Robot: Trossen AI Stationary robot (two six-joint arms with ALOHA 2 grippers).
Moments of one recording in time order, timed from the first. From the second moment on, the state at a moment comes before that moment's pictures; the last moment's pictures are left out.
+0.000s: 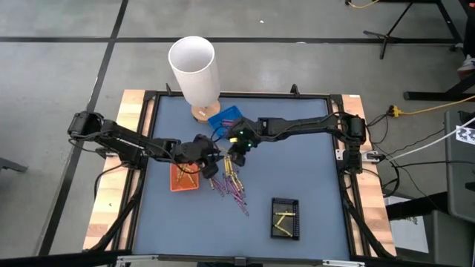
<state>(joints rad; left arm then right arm) -0.09 1.35 0.56 0.21 -0.37 -0.50 -0.12 1.93 1.42 -0.34 -0.24 0.23</state>
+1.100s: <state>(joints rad) -0.09 1.35 0.56 0.32 -0.18 -0.02 -0.09 1.93 1.42 -0.39 -0.46 0.08</state>
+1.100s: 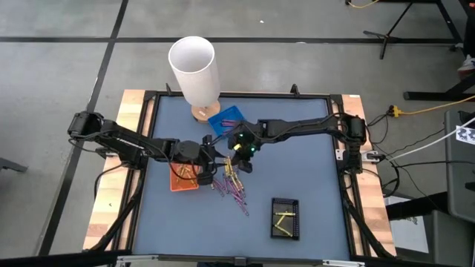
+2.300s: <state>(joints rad) -0.09 1.35 0.56 0.23 -0.09 -0.10 -0.05 1.93 1.42 -0.34 -0.36 -0.03</state>
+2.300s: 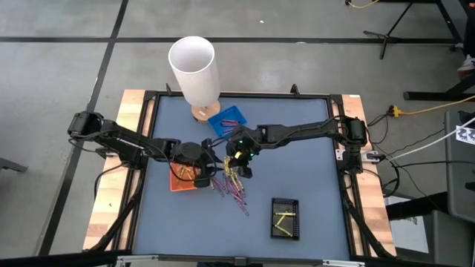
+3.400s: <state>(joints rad) -0.09 1.35 0.56 0.25 -0.14 -0.10 -0.05 1.93 1.42 -0.34 -0.32 -0.03</state>
